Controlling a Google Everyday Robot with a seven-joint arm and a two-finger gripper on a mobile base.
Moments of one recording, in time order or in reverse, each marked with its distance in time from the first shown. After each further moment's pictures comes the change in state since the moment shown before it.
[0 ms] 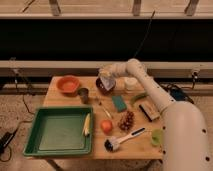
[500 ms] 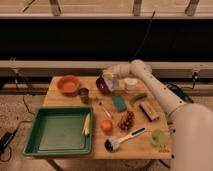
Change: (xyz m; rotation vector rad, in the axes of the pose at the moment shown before) arm 0.006 0.000 -0.022 0.019 0.032 0.001
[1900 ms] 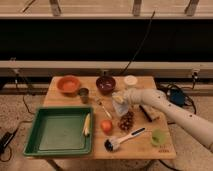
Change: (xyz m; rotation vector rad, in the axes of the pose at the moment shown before) arm 0.099 0.083 -0.086 0.058 0.071 0.169
